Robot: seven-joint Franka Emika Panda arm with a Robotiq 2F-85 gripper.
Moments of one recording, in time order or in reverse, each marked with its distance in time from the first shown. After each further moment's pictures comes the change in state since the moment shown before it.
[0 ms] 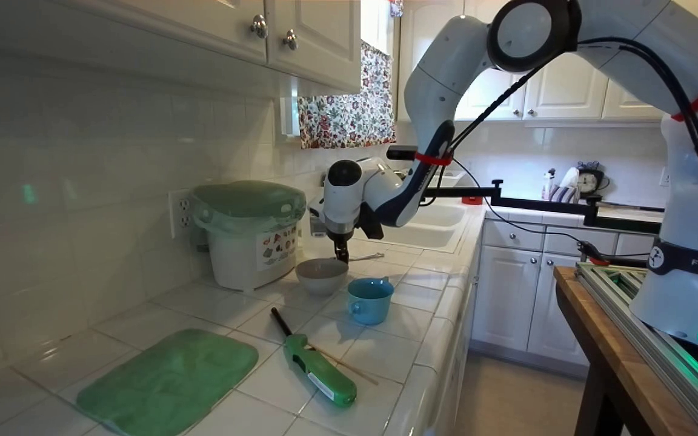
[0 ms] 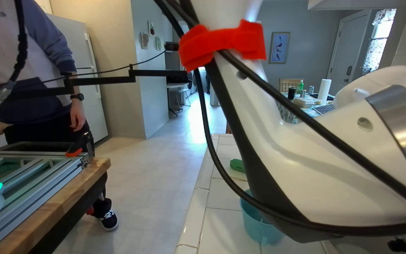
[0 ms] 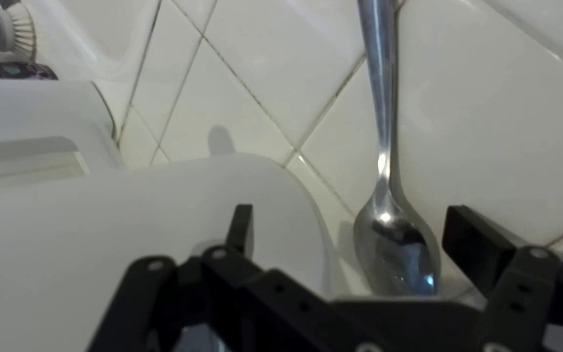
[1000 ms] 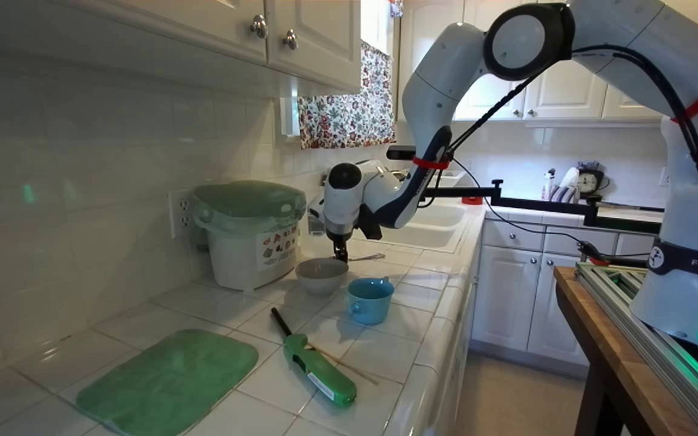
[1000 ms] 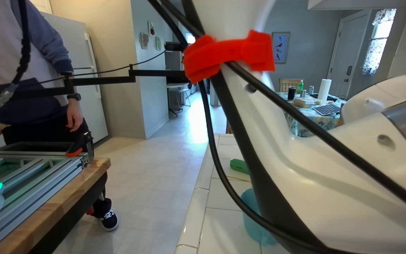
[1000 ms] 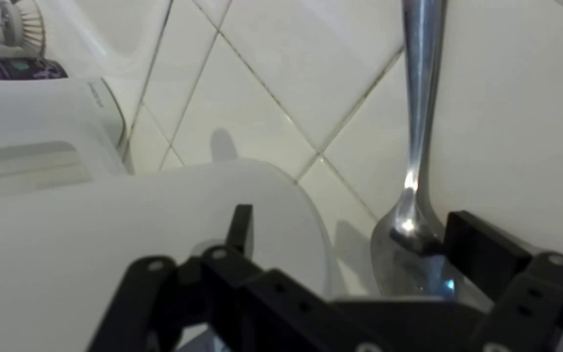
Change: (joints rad) arm 0.001 0.038 -0.031 0.046 -0.006 0.027 0.000
